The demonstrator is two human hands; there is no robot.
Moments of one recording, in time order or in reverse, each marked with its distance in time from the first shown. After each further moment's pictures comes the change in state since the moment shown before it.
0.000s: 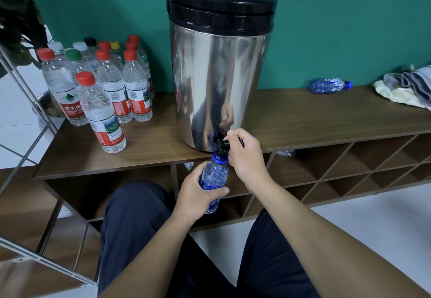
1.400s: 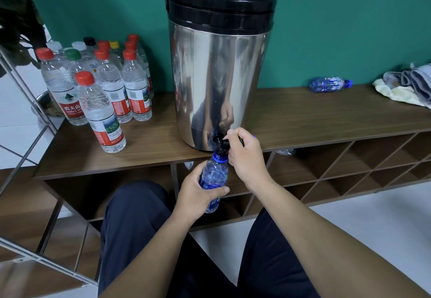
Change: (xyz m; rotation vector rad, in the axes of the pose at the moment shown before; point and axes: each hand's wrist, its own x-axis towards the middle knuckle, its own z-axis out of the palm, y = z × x) left_hand -0.001 0.003 0.000 -0.020 -0.009 0.001; right_hand 0.000 0.000 -0.001 -0.030 0.004 -0.007
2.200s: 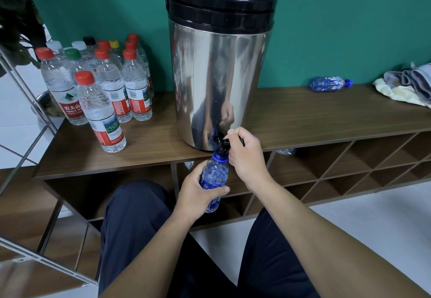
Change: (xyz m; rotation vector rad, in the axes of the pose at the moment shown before) left_hand 0.002 -0.005 0.000 -0.026 -0.017 0.013; right_hand -0.001 -0.002 0.000 -0.021 0.001 -0.021
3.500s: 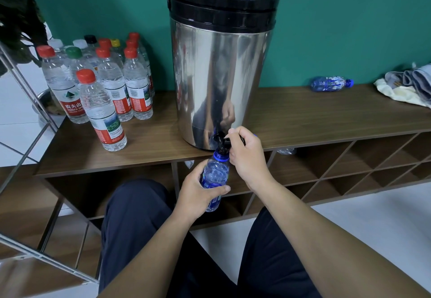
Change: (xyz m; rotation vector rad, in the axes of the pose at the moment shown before) left_hand -0.002 0.001 0.001 -0.004 0.003 0.003; right_hand -0.002 -0.002 -0.002 0.017 -0.020 0.004
